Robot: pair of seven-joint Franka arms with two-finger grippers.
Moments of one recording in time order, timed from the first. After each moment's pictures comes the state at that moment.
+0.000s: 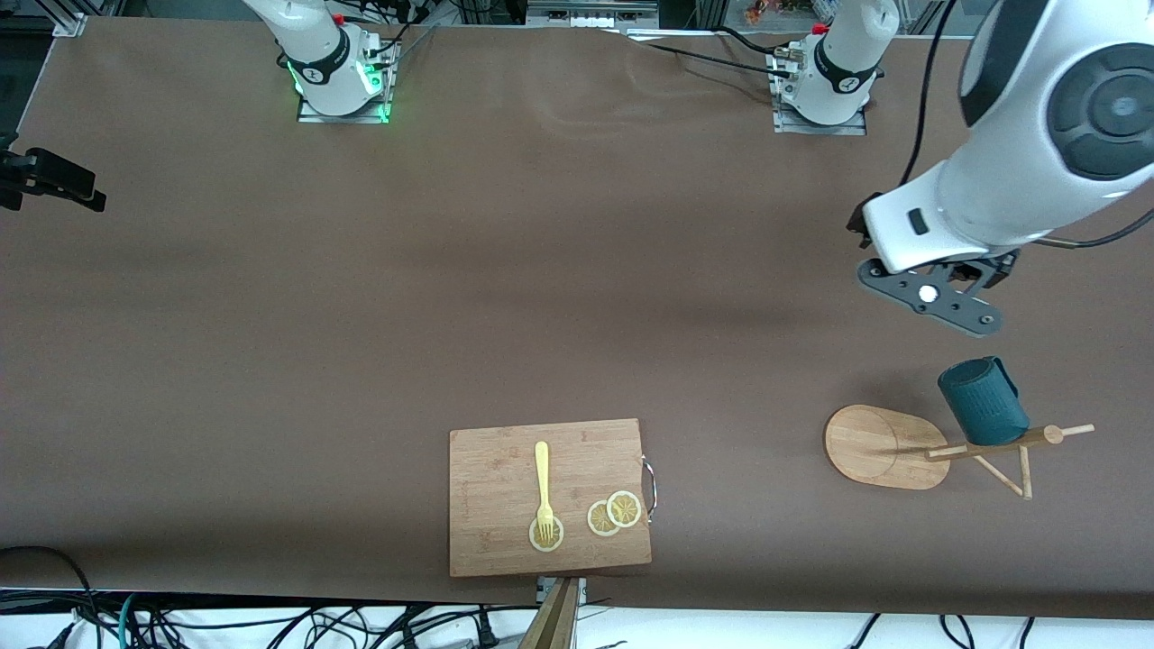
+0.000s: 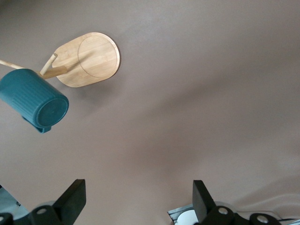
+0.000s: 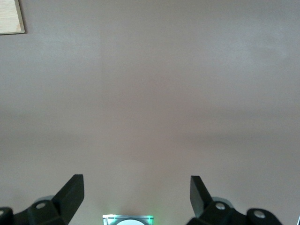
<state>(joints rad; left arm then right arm) -0.20 0.52 -0.18 -0.87 0.22 1.11 0.18 -0.11 0.07 0.02 -1.47 -0.03 1.44 -0.09</state>
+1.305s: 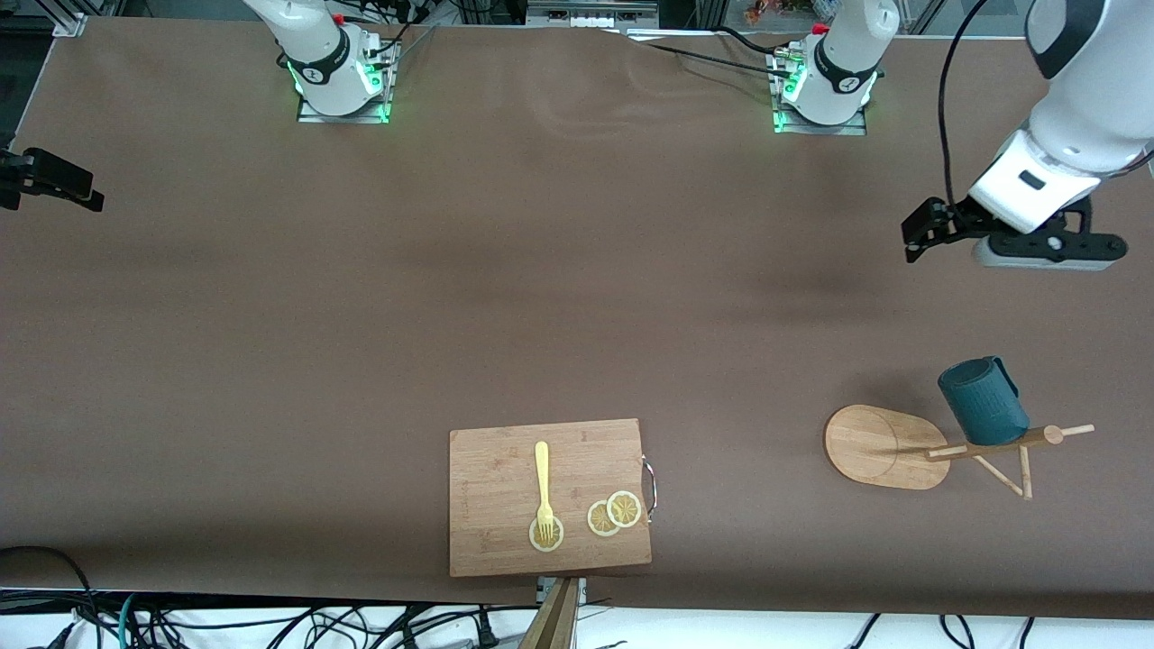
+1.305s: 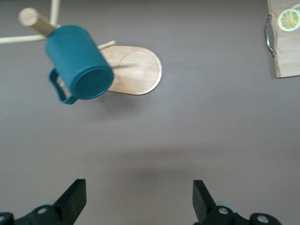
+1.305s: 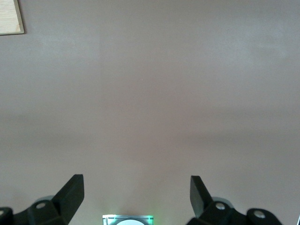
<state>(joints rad) -0.04 -0.08 -0.04 -1.86 0.04 1.86 -0.09 -0.11 0.07 0.02 -1.47 -0.03 1.44 -0.09</state>
